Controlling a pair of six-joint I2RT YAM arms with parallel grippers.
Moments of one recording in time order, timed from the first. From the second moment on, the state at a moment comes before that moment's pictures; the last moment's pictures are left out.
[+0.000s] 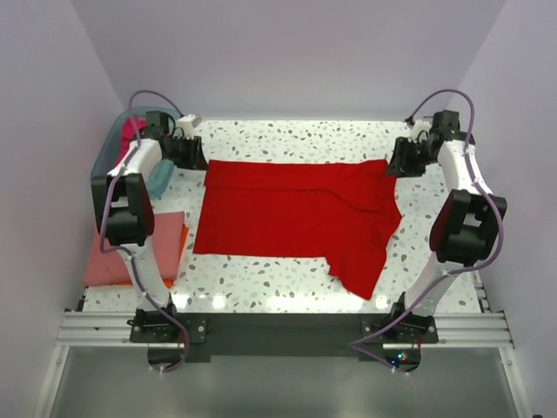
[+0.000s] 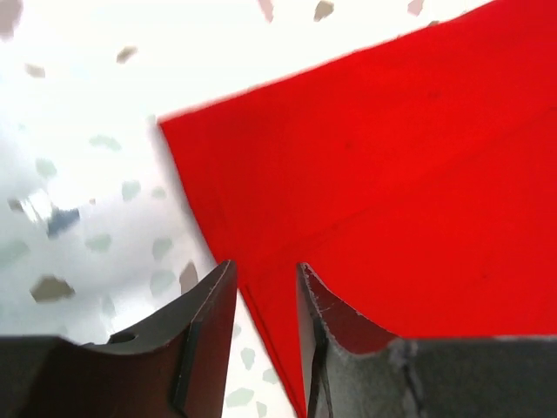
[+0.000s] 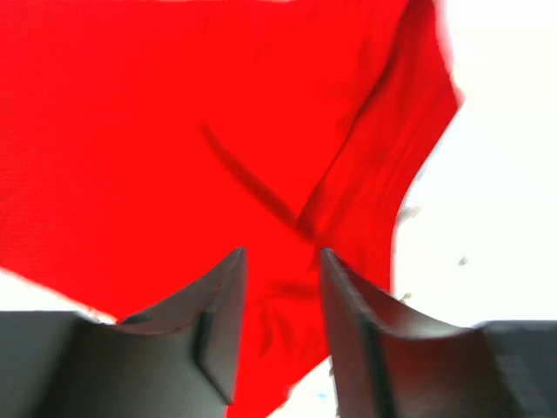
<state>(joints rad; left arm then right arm) 0.09 2.05 1.60 -0.58 0.59 0.18 -0.22 1.85 1.58 -0.87 -0.45 -0.11</state>
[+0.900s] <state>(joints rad) -0.05 2.26 1.77 -0.47 0.44 0.27 -0.11 2.22 1.86 -0.59 -0.14 0.01</state>
